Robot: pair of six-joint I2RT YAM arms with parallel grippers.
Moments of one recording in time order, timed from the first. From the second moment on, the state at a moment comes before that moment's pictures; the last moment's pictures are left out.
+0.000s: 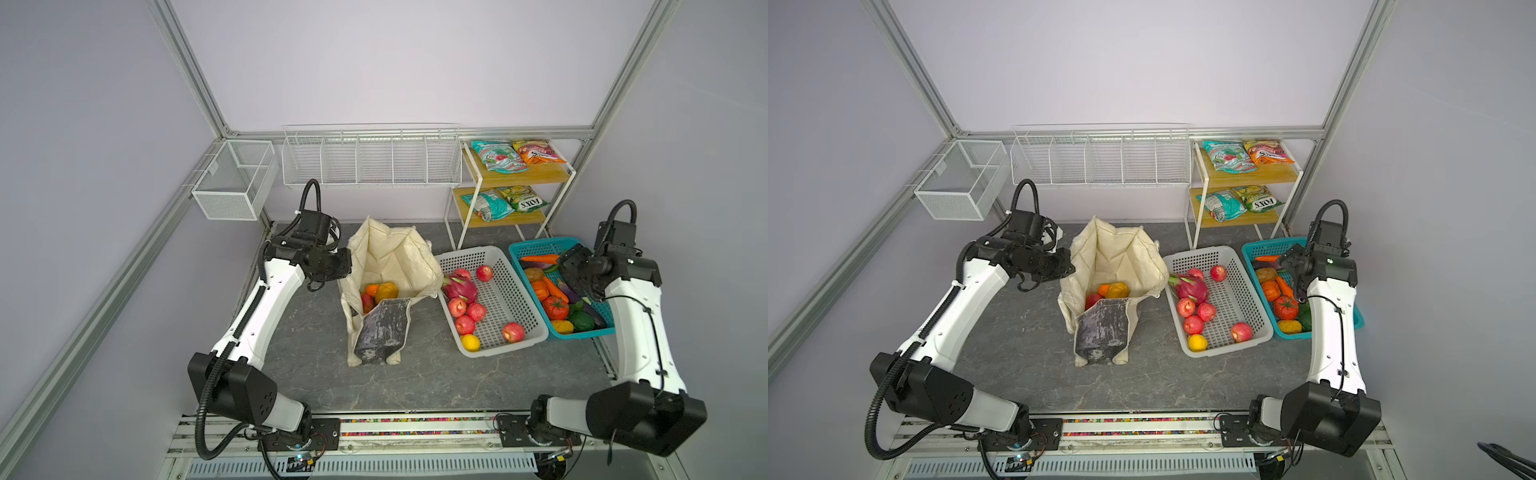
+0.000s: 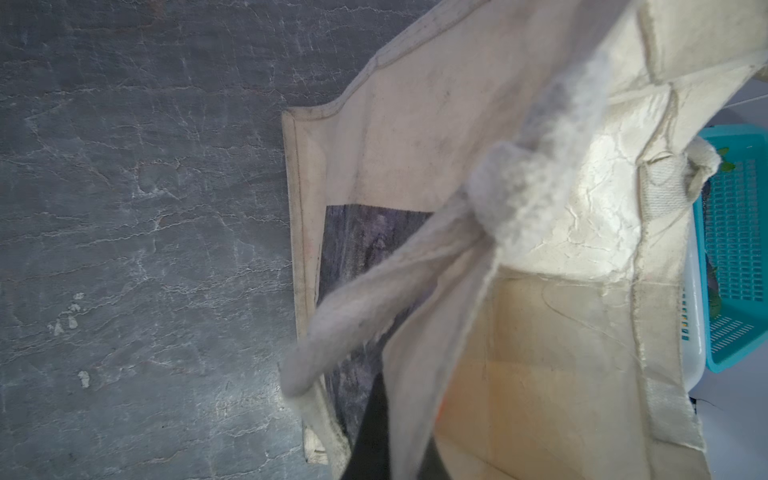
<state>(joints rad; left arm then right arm) -0.29 1.49 1.53 -1.05 0.24 -0.37 -0.31 1.31 1.38 -0.99 0.08 0.67</state>
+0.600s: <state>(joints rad) -0.29 1.45 1.52 -1.05 0.24 -0.37 -0.46 1.60 1.39 -1.12 -0.17 0.80</state>
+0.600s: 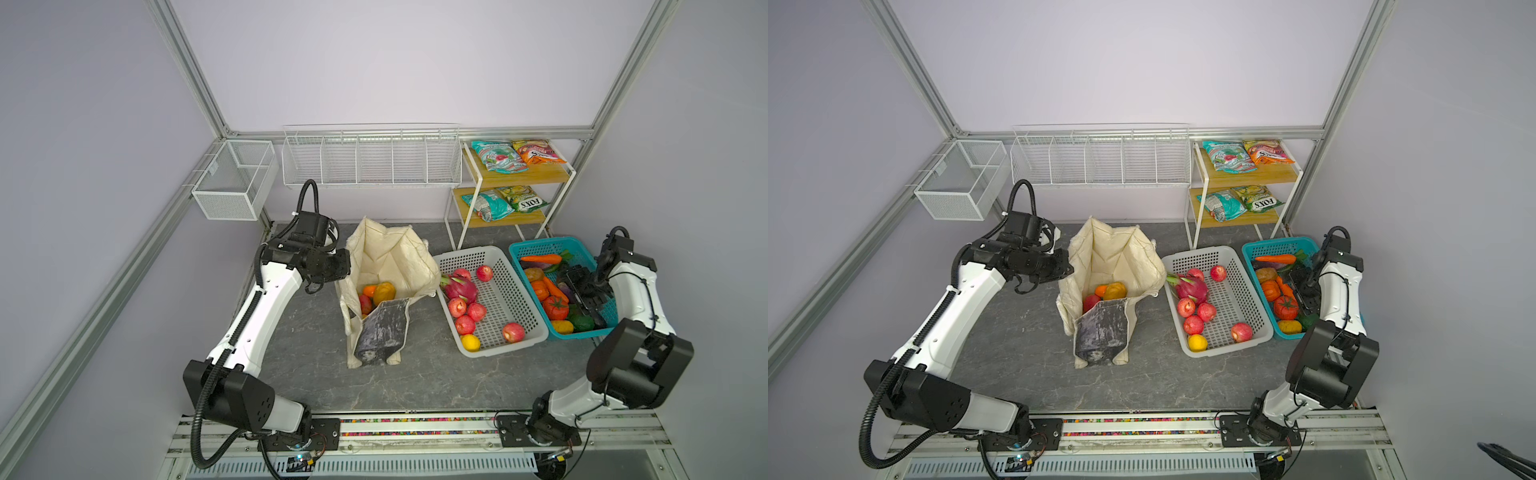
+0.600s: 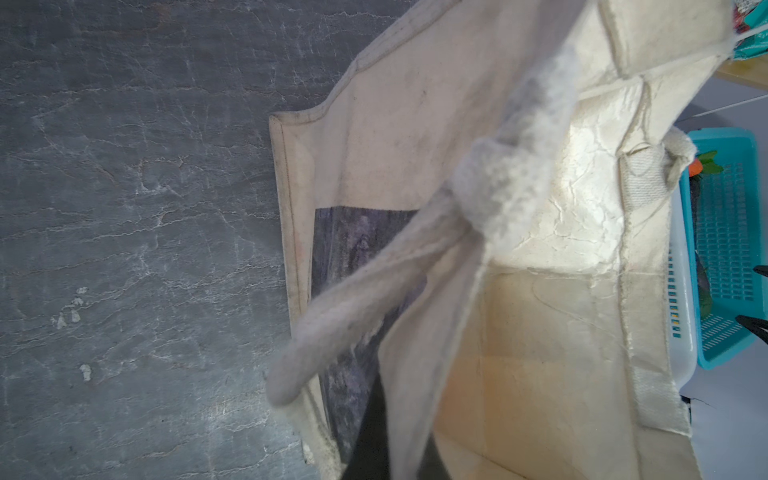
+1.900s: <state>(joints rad) -0.29 1.50 1.50 -1.02 0.26 -0.38 -0.38 1.93 1.57 -1.20 -0.03 1.12</state>
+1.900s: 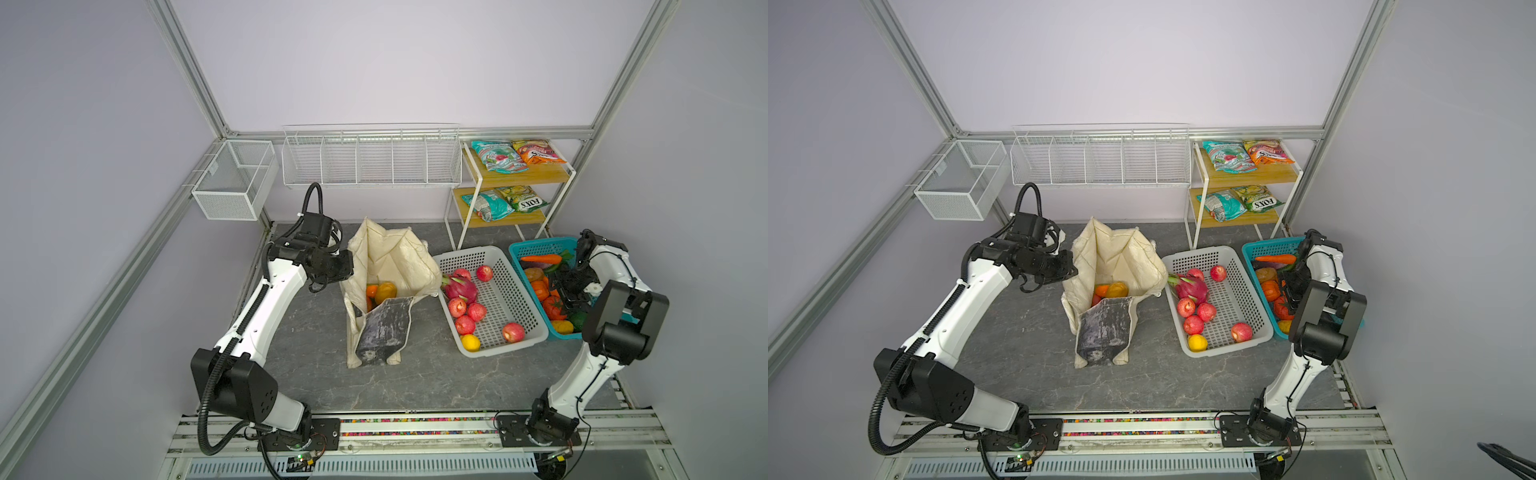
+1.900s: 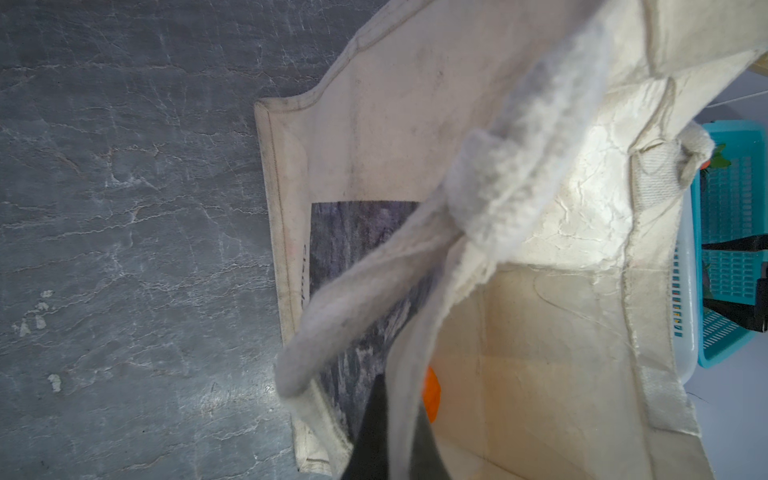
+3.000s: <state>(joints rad) -0.29 1.52 1.53 -1.04 0.24 -0.38 -0.35 2.00 1.56 -1.19 0.12 1.24</state>
